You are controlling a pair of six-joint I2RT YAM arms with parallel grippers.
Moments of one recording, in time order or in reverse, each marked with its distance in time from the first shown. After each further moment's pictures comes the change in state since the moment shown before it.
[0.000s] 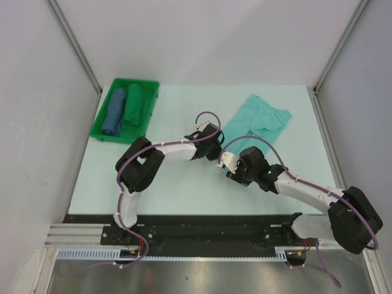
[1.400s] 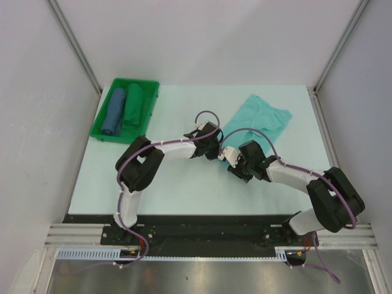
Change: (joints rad) left arm 0.017 0.008 0.019 -0.030 0.032 0.007; right arm -0.074 0.203 0.060 0.015 -0.006 0.028
